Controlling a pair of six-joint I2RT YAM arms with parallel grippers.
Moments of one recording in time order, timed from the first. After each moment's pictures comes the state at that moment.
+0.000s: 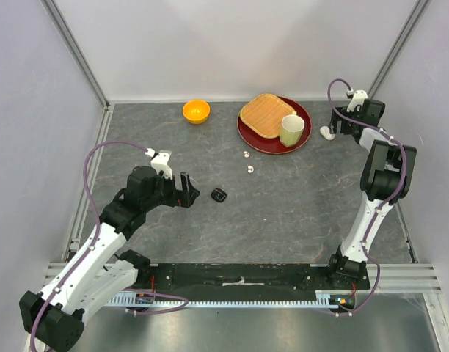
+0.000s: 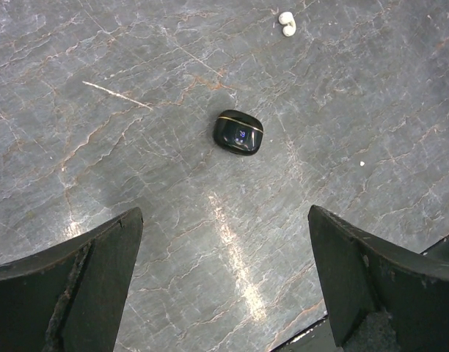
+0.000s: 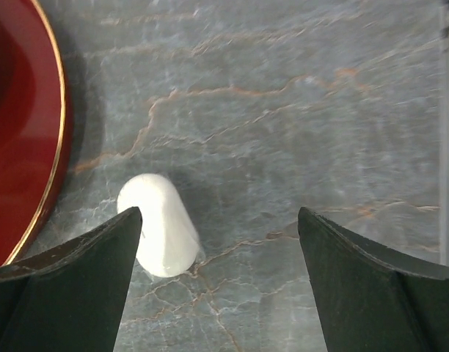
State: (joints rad) left arm -0.44 0.78 0.66 -0.42 0.12 -0.30; right arm -0.28 2.13 1.50 0.09 -0.27 -0.20
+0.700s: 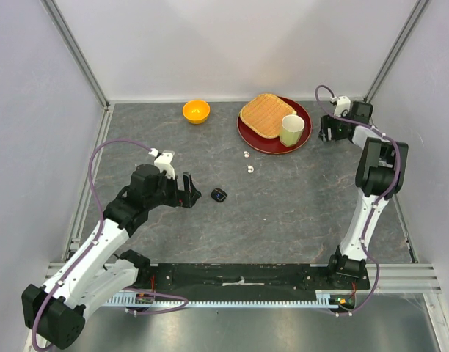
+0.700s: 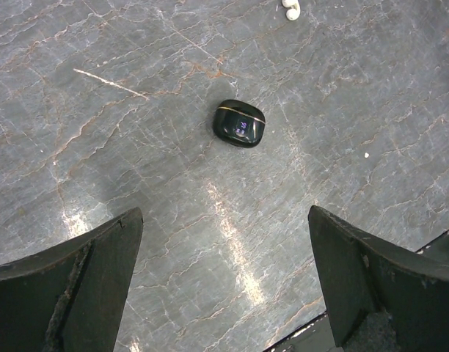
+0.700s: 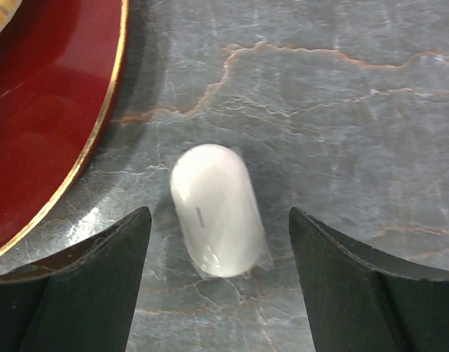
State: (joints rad) left arm -0.44 0.83 0.66 -0.42 0.13 -0.30; right arm -0.24 2.22 1.59 -0.10 -0.39 -0.34
